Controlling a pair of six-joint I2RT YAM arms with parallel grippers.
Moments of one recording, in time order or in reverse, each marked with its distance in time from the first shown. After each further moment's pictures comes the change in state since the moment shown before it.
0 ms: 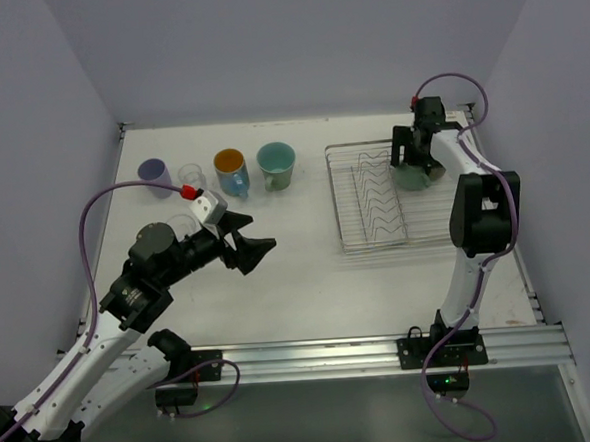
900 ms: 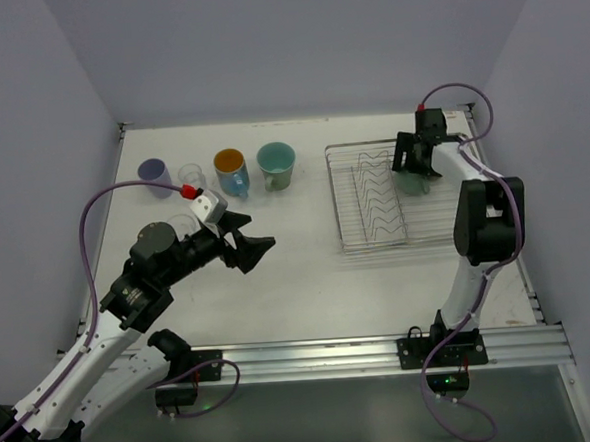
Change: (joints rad) left arm 0.000 0.003 0.000 -0.010 -0.026 0.000; right arm 0.001 -0.062 -0.157 0.143 0.043 0.062
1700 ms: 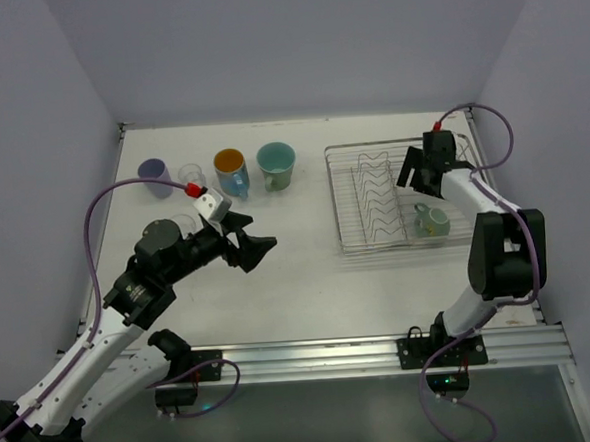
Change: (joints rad) left arm 0.000 0.023 0.000 -0.005 -0.001 0.000; right arm 0.000 -0.256 -0.311 0.086 0.036 0.171
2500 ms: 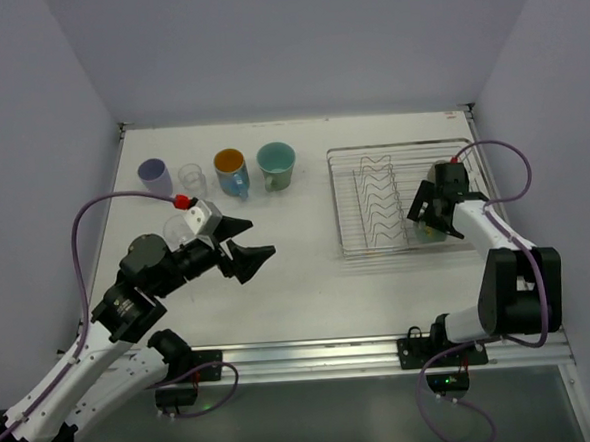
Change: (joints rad) left arm -0.070 -0.088 0.000 -0.002 -0.018 0.000; right arm -0.053 -0.285 -0.311 -0.110 0.038 0.061
